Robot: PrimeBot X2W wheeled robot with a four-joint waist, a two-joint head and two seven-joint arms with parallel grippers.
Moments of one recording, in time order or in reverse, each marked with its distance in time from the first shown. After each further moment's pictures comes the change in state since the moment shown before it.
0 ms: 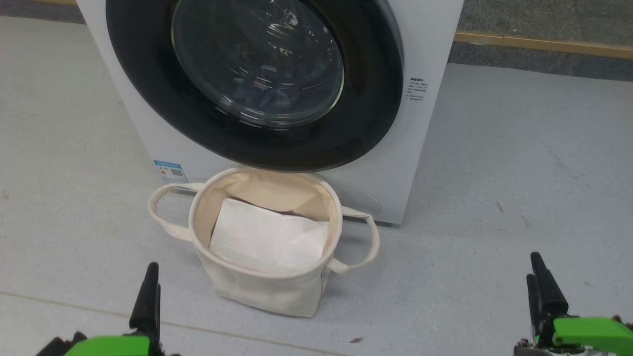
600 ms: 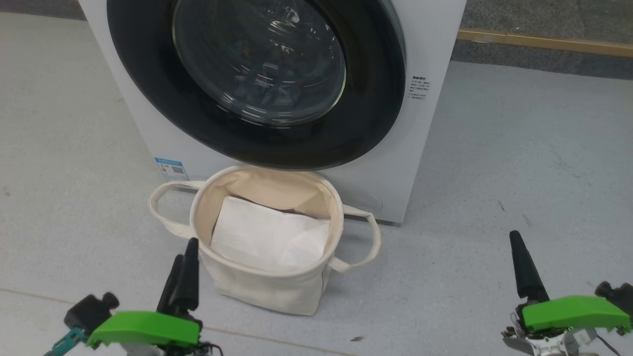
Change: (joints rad) left arm -0.040 0.001 -0.113 -0.074 0.357 0.042 -0.052; right arm -0.035 -0.004 0.056 -0.051 -0.329 0.000 -0.042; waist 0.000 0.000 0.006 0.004
